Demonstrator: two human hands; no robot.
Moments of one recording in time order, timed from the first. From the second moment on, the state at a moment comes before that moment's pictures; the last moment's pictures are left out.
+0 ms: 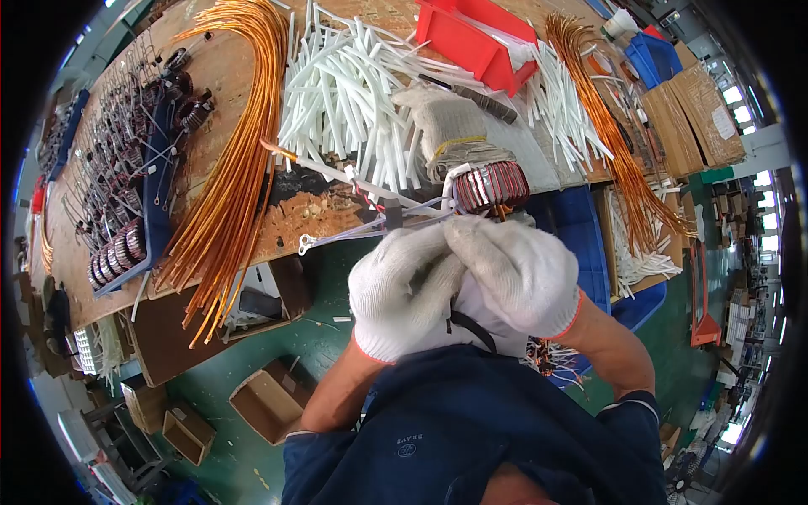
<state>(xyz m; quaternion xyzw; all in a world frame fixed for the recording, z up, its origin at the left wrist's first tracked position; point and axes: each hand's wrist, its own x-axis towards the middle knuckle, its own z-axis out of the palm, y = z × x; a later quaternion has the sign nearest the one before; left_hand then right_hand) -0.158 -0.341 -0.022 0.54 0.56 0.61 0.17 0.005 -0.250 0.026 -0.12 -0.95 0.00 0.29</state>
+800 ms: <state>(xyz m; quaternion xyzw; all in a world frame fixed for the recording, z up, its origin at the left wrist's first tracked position) -0.162 -0.253 -0.114 0.52 0.59 0.61 0.13 0.005 -0.311 -0.005 -0.50 -0.53 0.67 0.17</state>
